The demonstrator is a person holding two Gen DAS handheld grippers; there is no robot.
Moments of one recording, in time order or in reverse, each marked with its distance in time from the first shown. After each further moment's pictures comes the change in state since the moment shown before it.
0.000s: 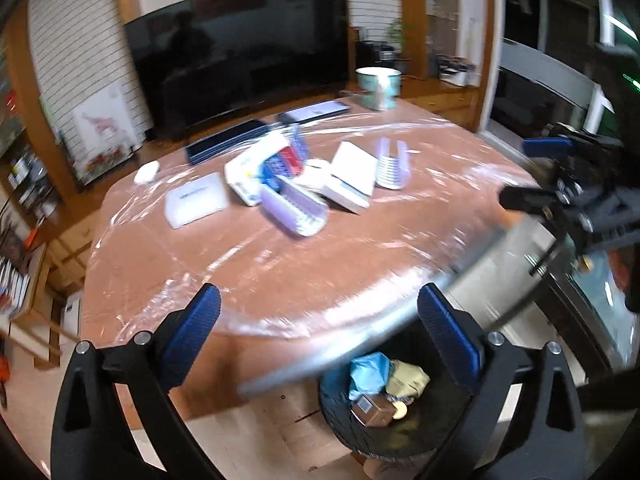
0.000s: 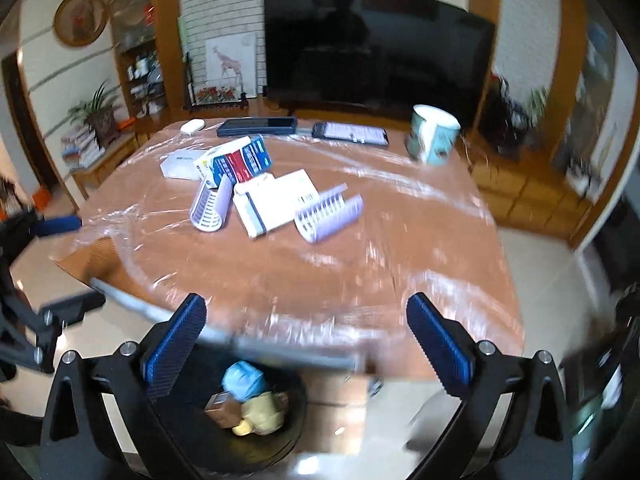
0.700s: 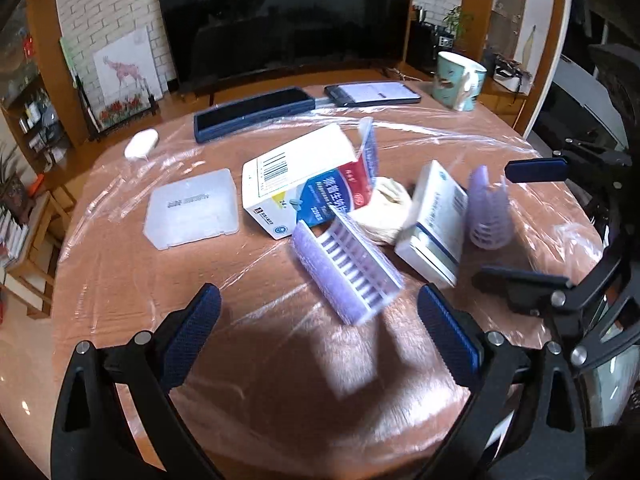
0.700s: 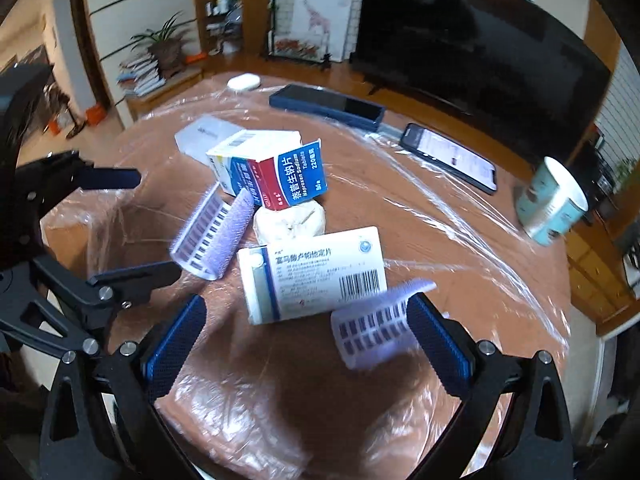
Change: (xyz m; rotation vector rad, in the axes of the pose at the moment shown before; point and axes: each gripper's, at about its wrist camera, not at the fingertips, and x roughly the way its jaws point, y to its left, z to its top) left arm 0.106 0.041 0.057 -0.167 0.131 0.044; right arm 0.124 0.007 0.081 -0.257 0.160 0.212
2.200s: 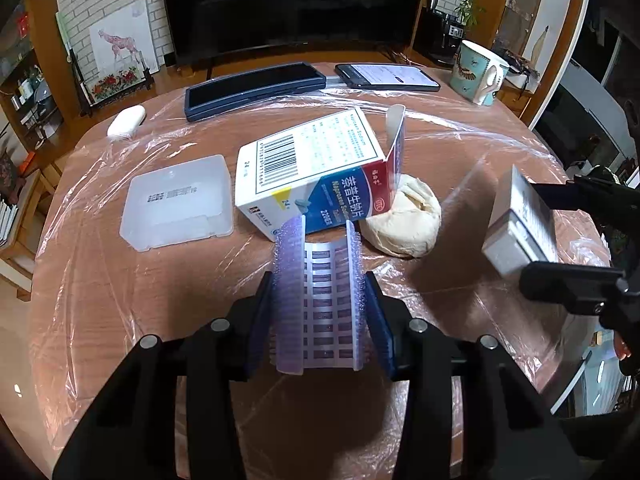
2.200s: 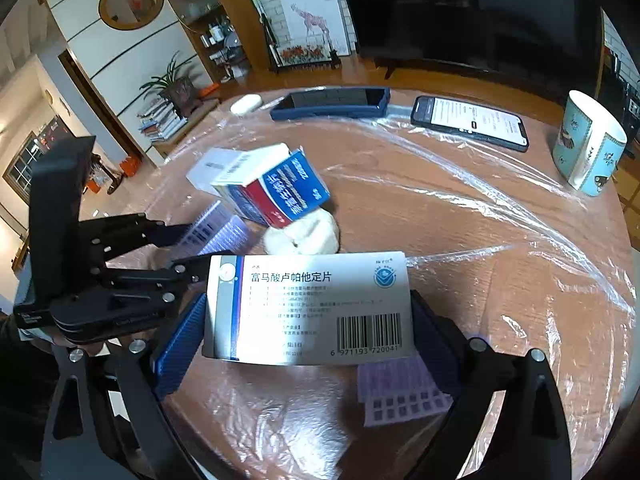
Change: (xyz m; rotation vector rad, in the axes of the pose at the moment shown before) left arm 0.027 0.013 0.013 -0.038 0.071 -0.025; right arm 0.004 -0.034 -0.002 0.236 -0.054 0.246
